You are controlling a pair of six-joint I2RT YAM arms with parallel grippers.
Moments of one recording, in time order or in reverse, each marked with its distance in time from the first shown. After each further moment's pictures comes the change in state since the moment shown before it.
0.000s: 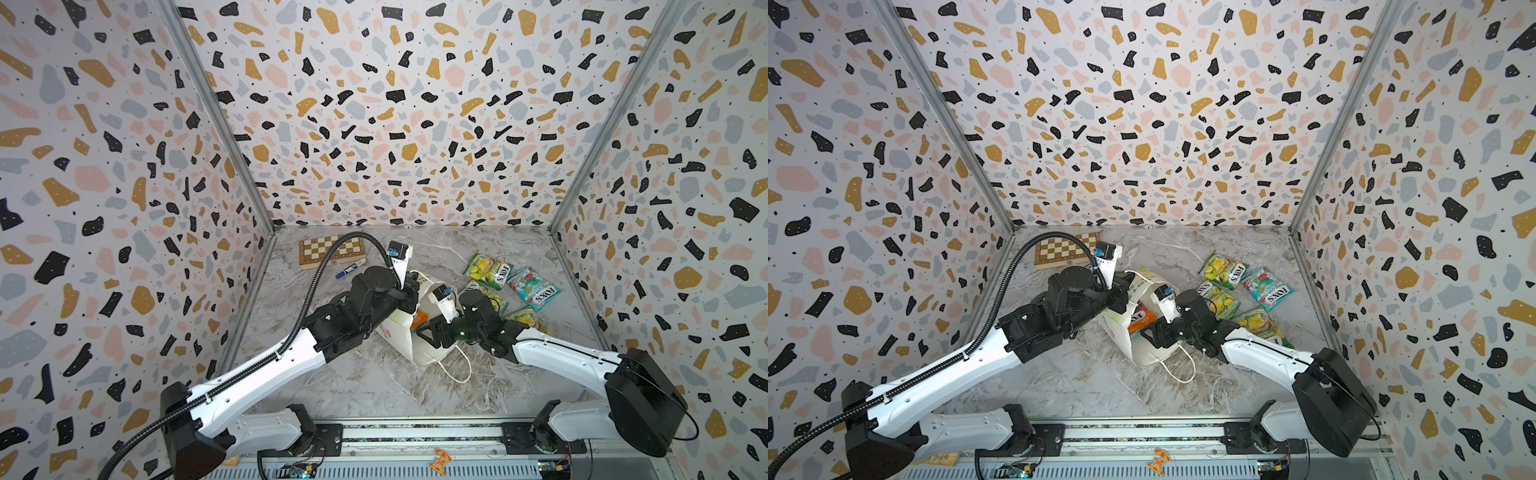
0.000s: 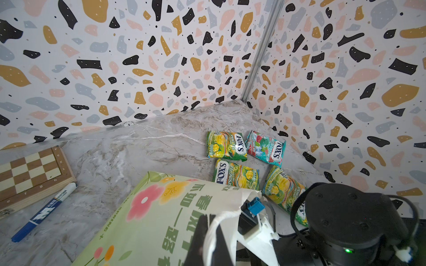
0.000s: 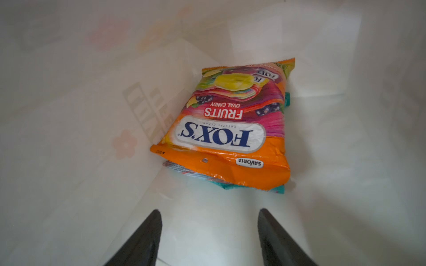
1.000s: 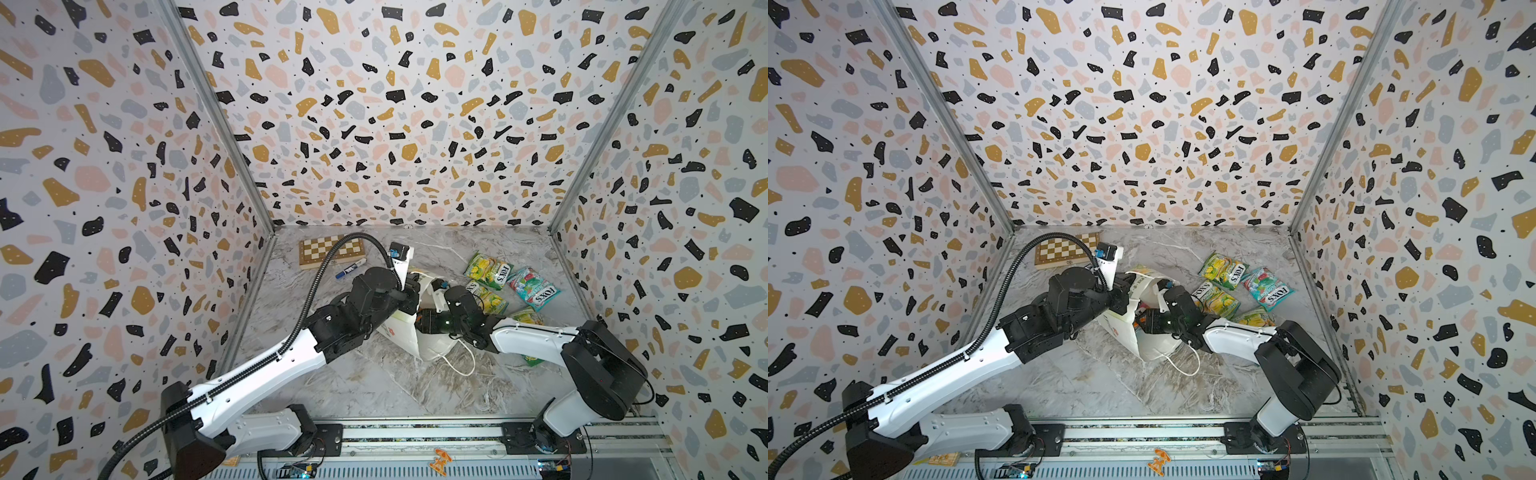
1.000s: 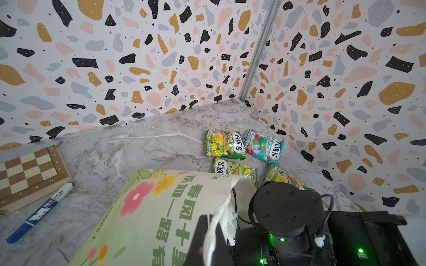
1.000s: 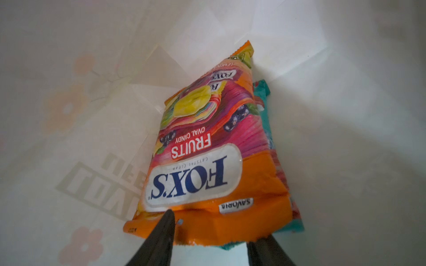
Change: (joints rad) left arm 0.000 0.000 -0.005 0.004 0.009 0.000; right arm 0.003 0.219 0.075 0.158 0.068 0.365
